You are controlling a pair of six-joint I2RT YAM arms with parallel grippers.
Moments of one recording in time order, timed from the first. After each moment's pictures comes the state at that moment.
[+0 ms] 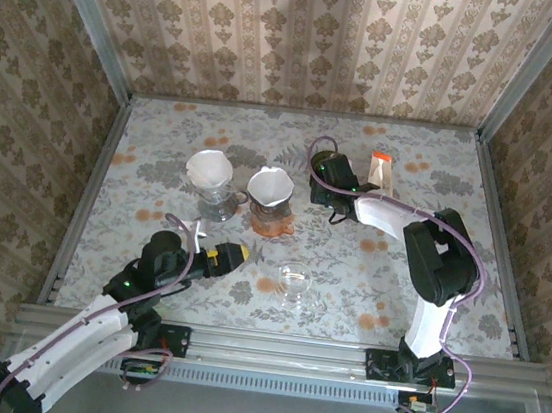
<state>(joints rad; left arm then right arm) -0.63 0.49 0.20 -0.10 0.39 -0.93 0.47 1.87 1.18 -0.21 0.22 0.43</state>
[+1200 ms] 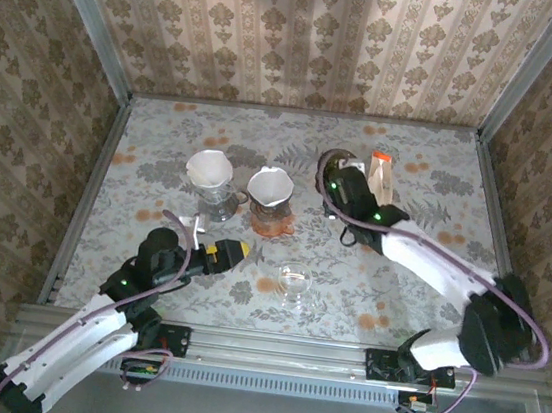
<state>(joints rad) -0.63 0.48 0.24 -0.11 0.40 -0.92 0.63 1.37 0.99 -0.35 0.38 0.41</state>
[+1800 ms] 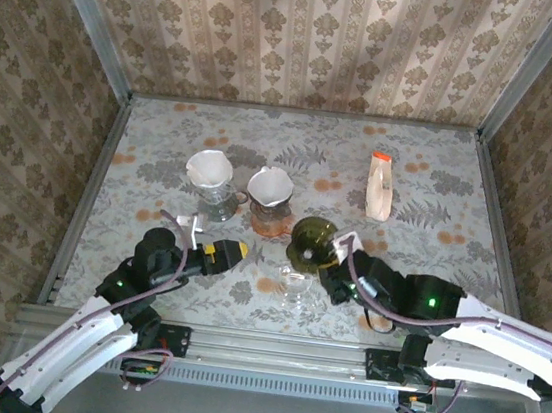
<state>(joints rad) -0.63 0.44 0.27 -0.16 0.40 -0.91 1.20 0.87 0.87 -0.79 0.37 0.53</state>
